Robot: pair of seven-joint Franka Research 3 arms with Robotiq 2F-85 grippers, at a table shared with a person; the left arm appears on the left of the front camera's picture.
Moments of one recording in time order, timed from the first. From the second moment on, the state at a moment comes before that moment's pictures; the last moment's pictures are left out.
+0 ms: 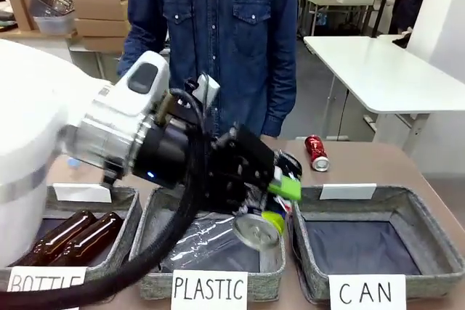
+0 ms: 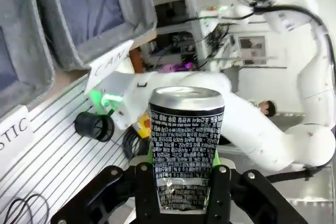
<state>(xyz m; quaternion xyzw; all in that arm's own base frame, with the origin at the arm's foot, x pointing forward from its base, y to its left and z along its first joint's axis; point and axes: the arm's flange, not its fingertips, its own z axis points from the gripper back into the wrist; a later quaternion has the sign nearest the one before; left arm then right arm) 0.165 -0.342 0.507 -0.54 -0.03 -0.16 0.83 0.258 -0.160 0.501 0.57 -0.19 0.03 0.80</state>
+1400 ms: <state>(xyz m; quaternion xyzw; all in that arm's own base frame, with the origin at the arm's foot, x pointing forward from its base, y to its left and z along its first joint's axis) 0.254 -0.575 0.428 -0.42 -0.07 -0.28 0.86 0.234 -0.217 0.482 0.55 -0.17 -0.03 0.82</state>
